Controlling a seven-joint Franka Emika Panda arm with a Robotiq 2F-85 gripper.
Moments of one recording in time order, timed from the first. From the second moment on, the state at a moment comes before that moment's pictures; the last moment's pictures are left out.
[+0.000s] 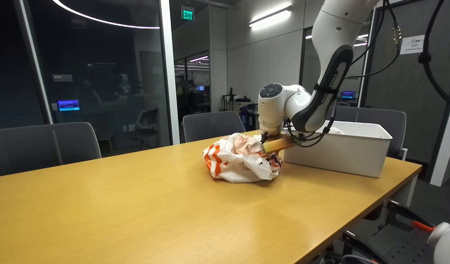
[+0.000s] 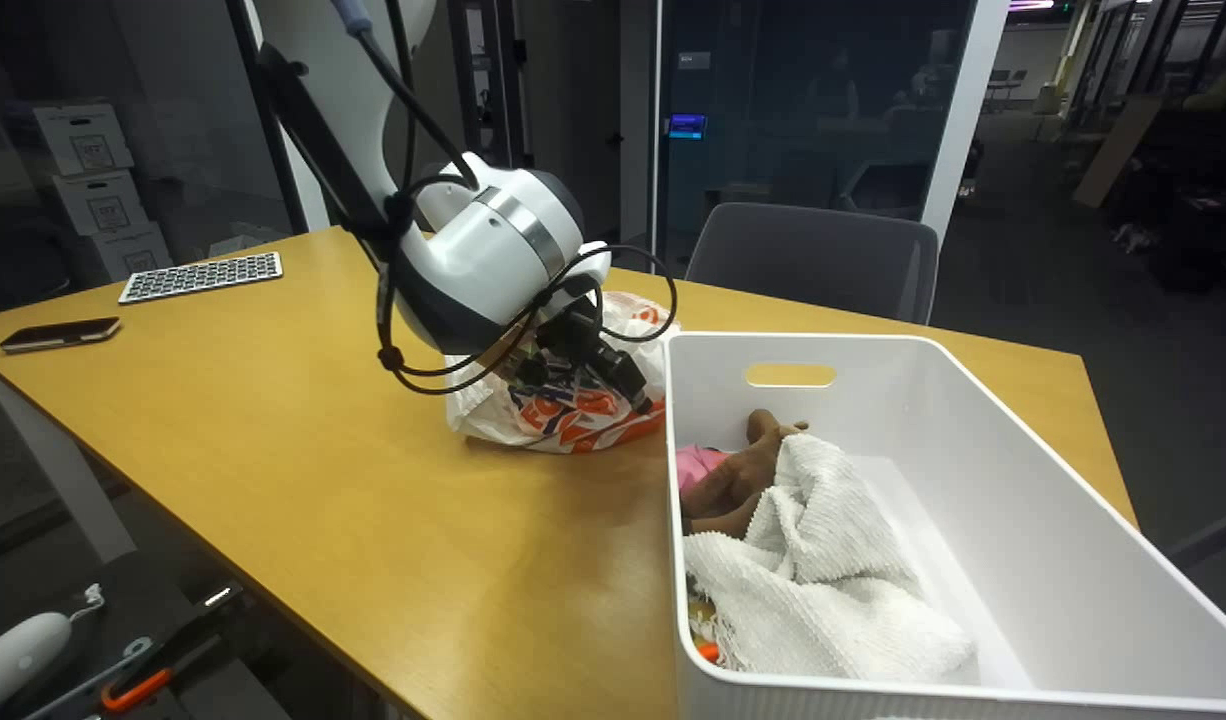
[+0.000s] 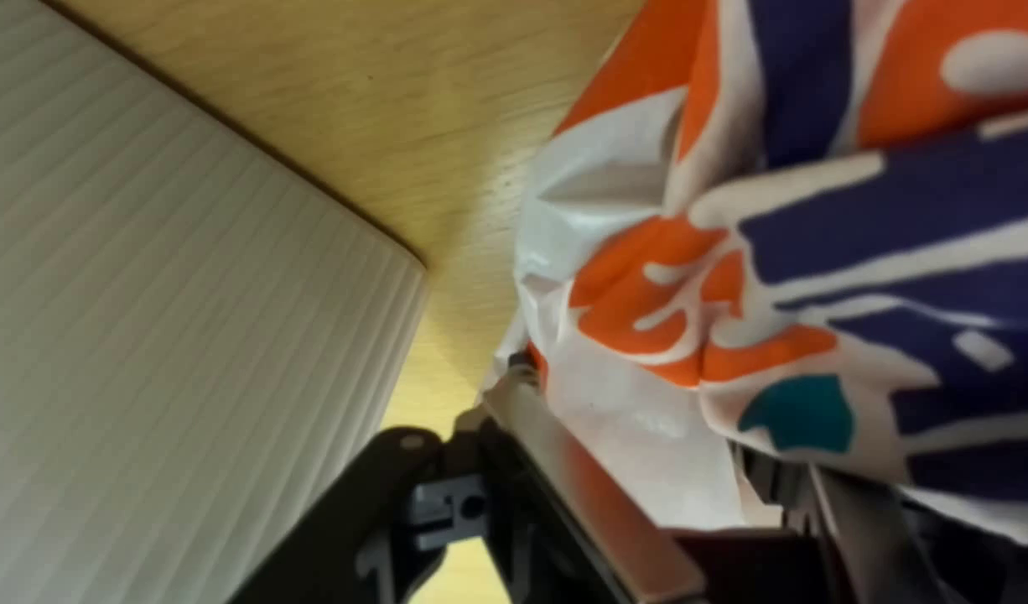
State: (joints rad) arm 0.15 0.52 -0.11 -2.07 -1.30 2.75 1.56
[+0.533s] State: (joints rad) arm 0.16 0.52 -0.11 -2.07 -1.31 2.79 1.56
